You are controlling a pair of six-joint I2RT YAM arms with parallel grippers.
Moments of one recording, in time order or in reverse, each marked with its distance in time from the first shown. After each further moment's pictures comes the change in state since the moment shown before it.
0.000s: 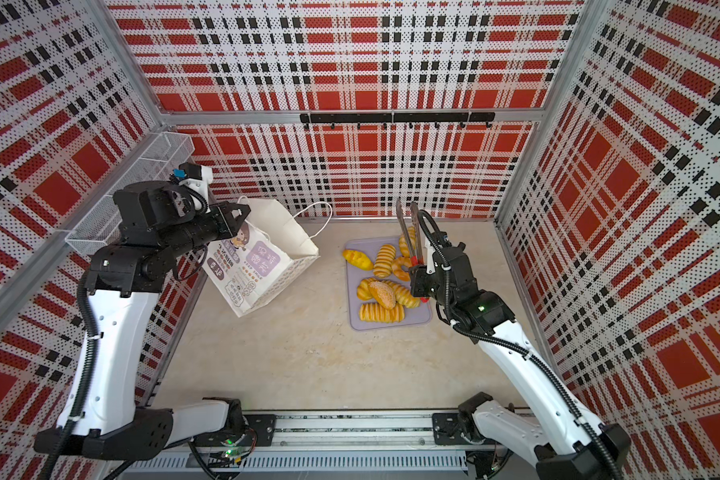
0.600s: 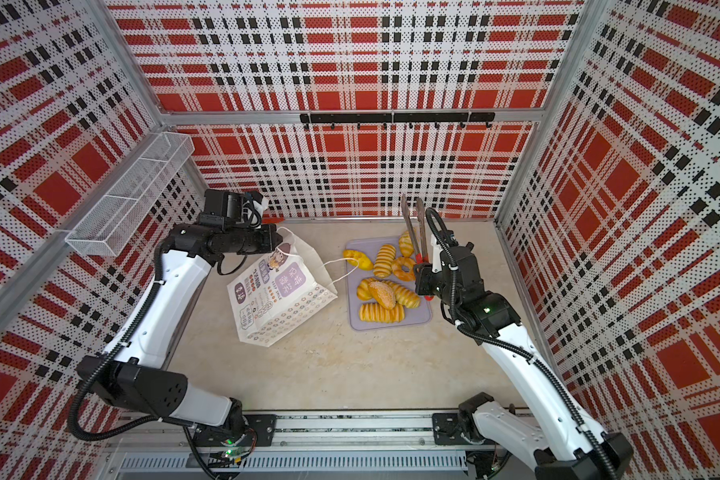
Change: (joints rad) left arm -0.105 0.214 -0.096 -0.095 -0.092 0.092; right arm -0.047 -0.023 -0.012 0.003 -0.023 -0.017
